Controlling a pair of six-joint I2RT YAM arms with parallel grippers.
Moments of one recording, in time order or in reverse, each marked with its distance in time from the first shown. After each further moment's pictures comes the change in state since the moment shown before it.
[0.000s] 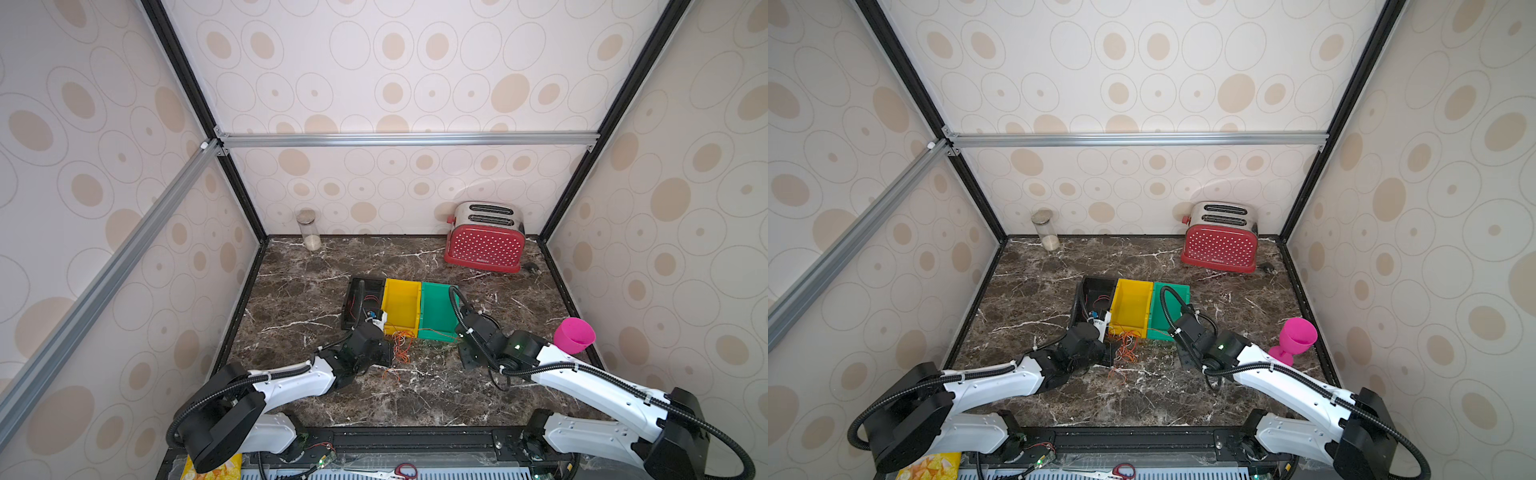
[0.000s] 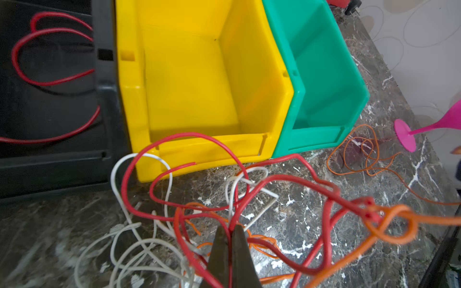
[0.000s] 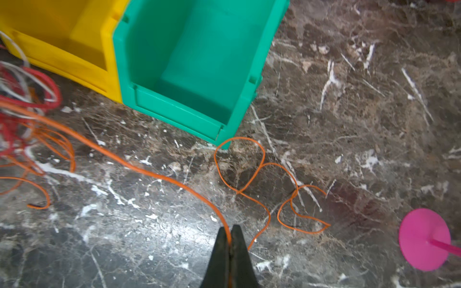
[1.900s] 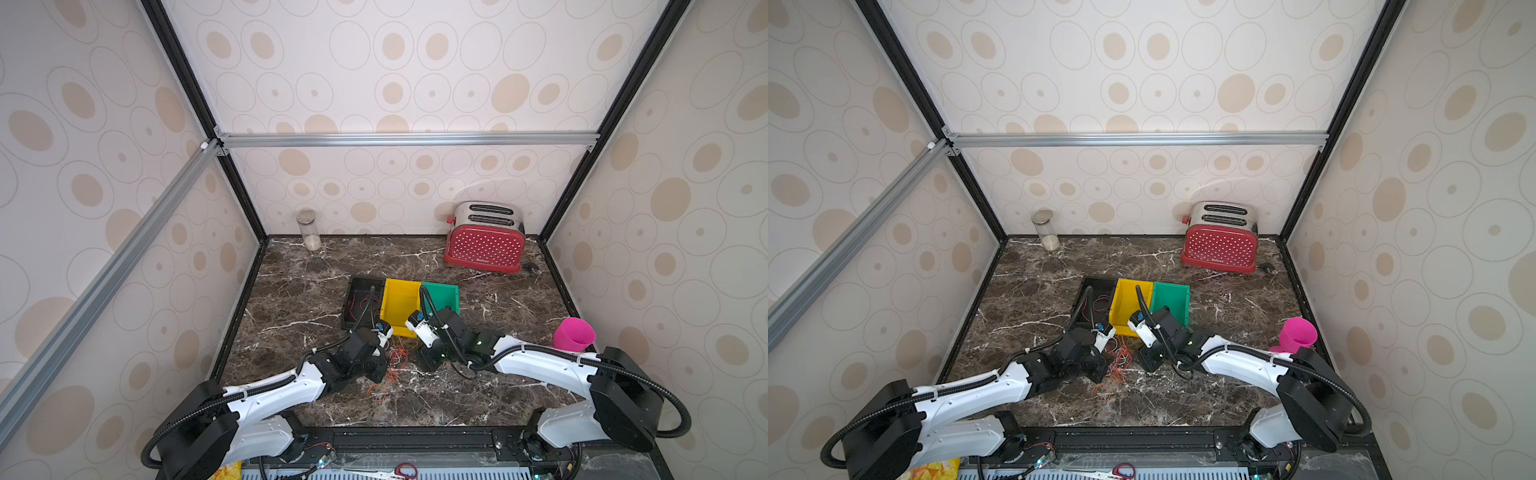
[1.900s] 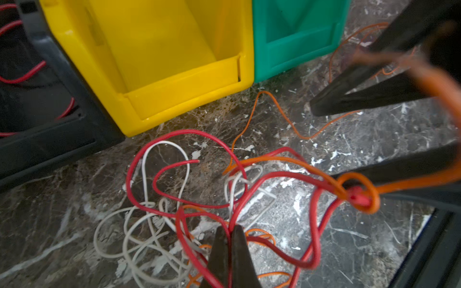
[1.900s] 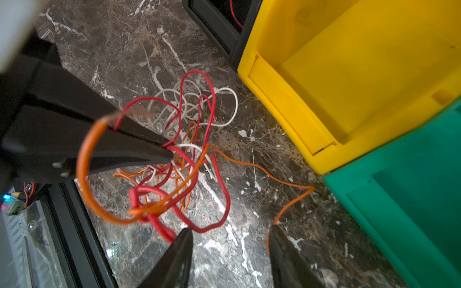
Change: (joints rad) left arm -0.028 -0.124 0.010 -0.275 0.100 0.296; right arm 0.029 0.297 -0.037 0.612 -0.549 -0.335
